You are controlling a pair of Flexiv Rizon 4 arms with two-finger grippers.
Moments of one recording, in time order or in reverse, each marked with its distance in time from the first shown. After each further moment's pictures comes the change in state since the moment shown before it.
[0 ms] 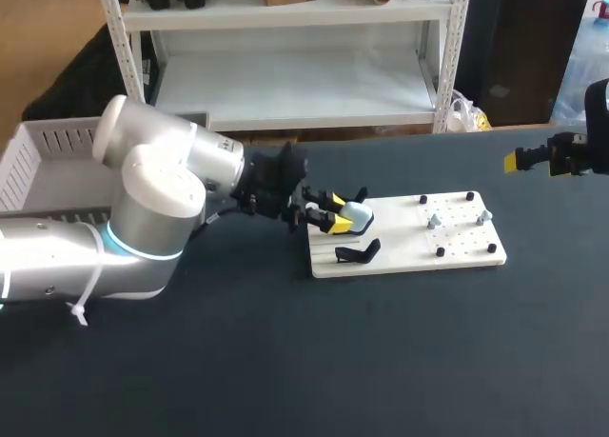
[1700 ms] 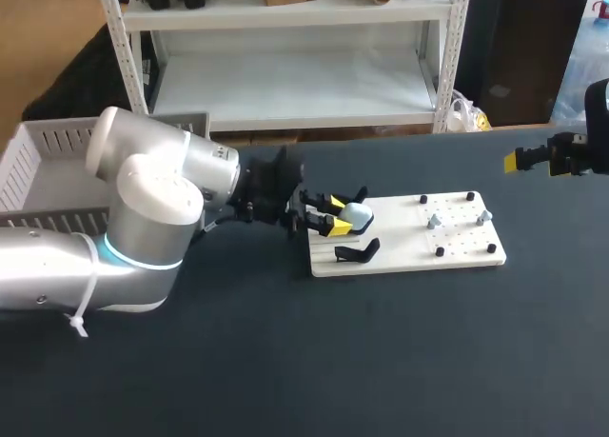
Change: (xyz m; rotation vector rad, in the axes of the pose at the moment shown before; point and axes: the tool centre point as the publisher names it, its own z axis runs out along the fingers) left arm -0.001 -0.008 -0.003 -0.031 -0.031 0.015; right arm 0.000 0.000 0.000 0.000 0.000 0.000
